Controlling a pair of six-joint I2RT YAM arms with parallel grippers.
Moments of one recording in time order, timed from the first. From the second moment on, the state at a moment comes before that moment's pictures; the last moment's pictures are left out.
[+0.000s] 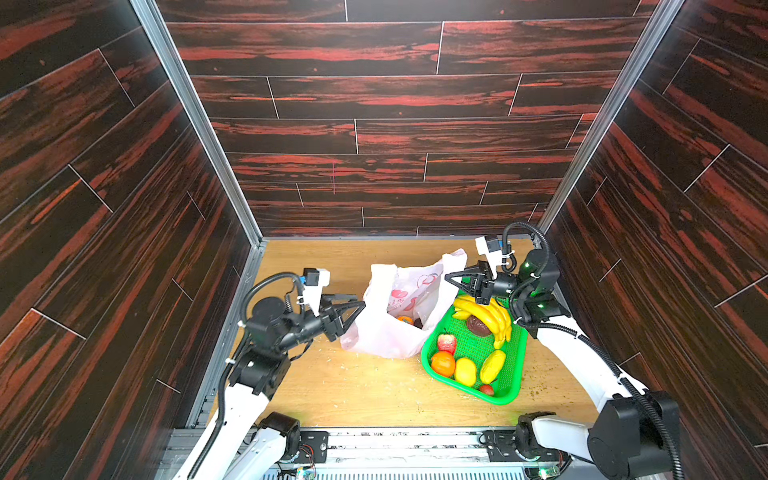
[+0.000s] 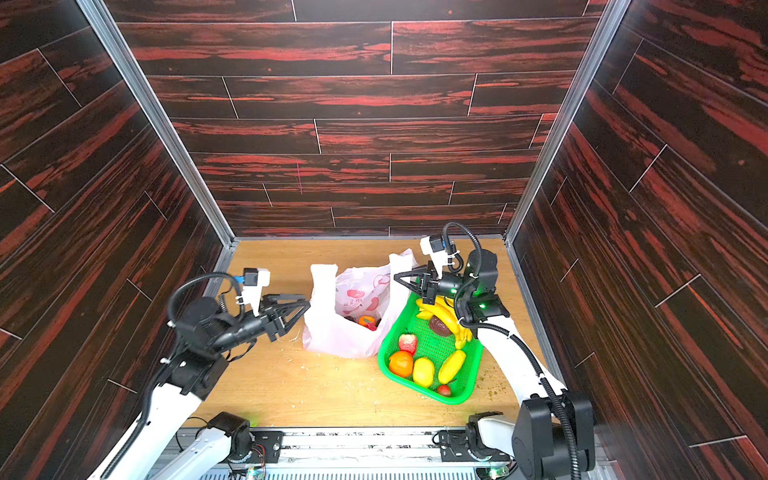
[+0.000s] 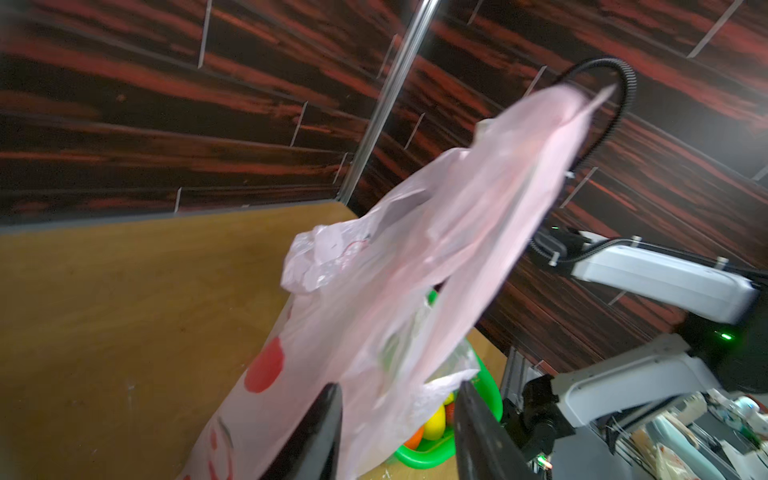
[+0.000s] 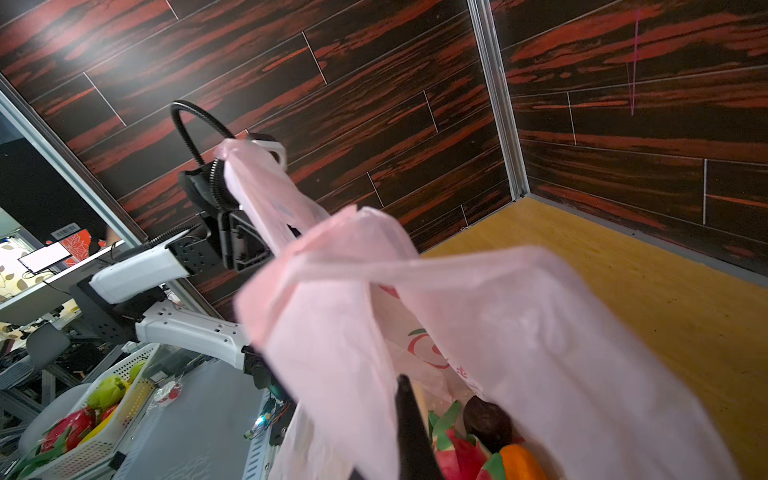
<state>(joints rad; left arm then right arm) -0.30 0.72 0.72 -0.01 0.76 -0.44 0.21 1.26 0.92 0.33 -1.21 0.38</state>
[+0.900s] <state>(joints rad) -0.73 1.21 1.07 0.12 0.57 -0.27 0.29 1.24 0.92 0.24 -1.30 0.28</state>
